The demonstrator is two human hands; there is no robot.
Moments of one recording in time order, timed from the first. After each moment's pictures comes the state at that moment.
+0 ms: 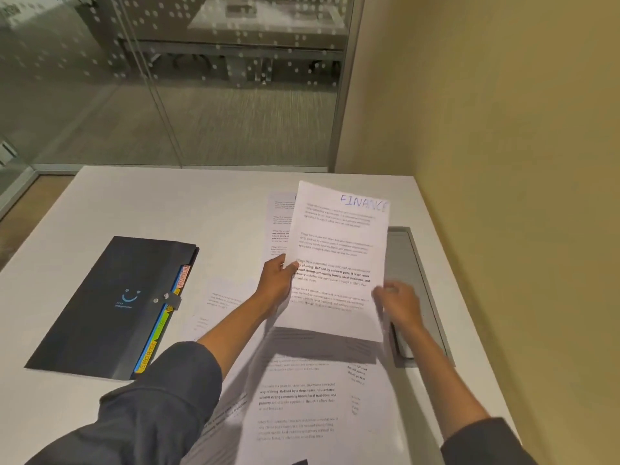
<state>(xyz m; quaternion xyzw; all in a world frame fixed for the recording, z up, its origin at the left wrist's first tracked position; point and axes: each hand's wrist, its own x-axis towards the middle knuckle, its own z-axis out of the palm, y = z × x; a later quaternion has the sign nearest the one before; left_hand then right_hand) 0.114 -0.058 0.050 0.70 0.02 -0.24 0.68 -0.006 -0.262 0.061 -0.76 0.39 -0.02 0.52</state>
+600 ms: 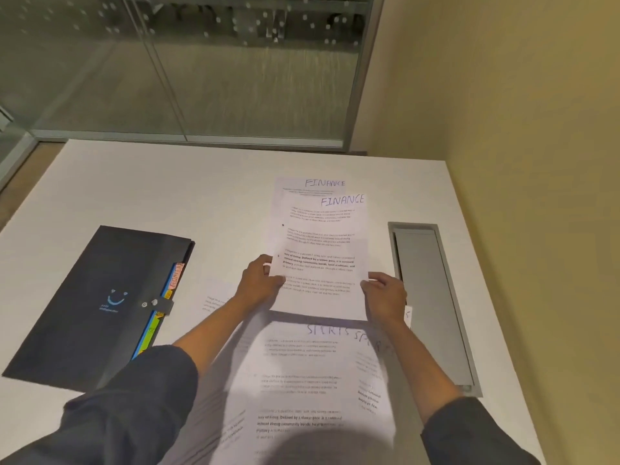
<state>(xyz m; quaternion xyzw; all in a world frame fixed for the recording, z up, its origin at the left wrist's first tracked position) 0.182 -0.025 -0.009 0.81 0.03 -0.25 0.52 0.081 -0.255 -0.004 -0.73 0.43 -0.04 0.53</state>
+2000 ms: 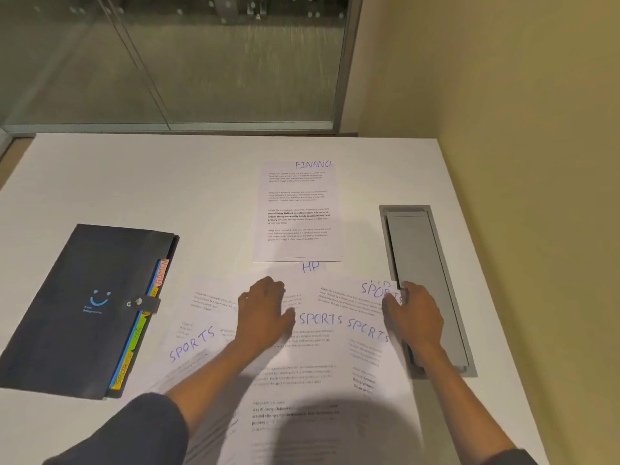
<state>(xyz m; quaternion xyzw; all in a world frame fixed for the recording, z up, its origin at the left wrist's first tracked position) 0.118 -0.036 -0.039 0.95 -0.19 -0.14 0.21 0.020 -0.310 -0.050 -0.88 0.38 0.01 0.27</state>
